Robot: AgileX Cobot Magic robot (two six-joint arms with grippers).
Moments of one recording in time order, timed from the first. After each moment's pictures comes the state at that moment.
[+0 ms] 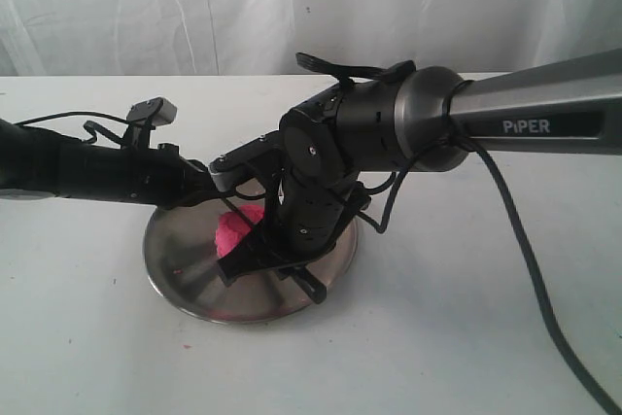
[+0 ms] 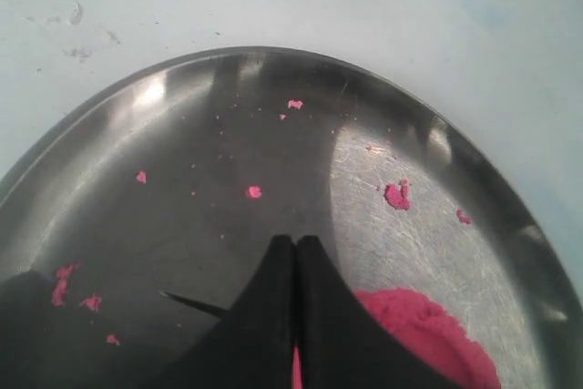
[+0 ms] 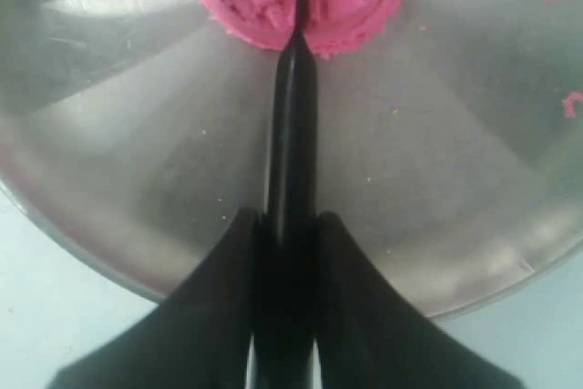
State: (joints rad) left arm -0.08 2.07 -1.09 -1.75 0.74 1.75; right arm 0.78 1.97 -1.34 0.00 0.70 0.12
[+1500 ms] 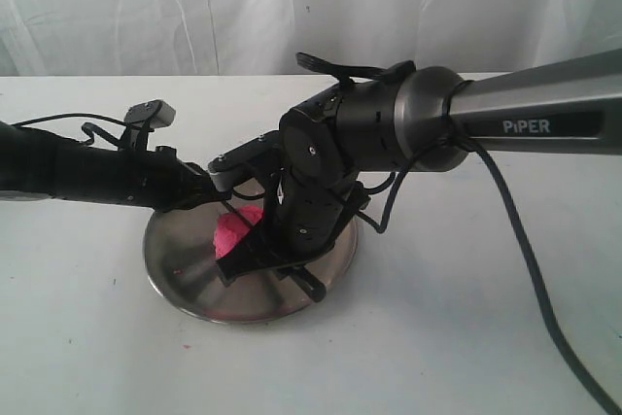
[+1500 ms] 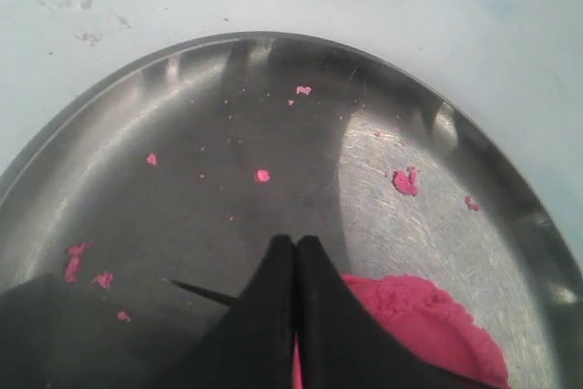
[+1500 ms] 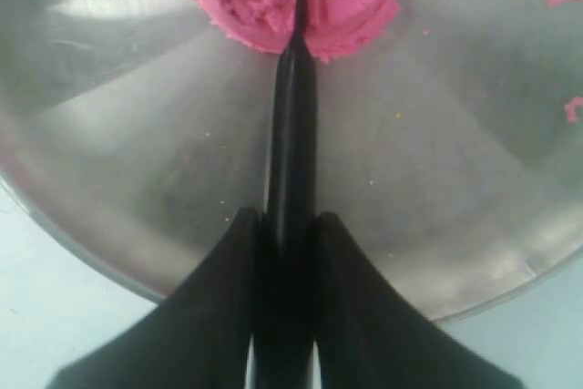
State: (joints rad) left arm -0.08 2.05 -1.07 -1.73 0.73 1.74; right arm 0.78 1.97 -1.34 0.00 0.70 0.11
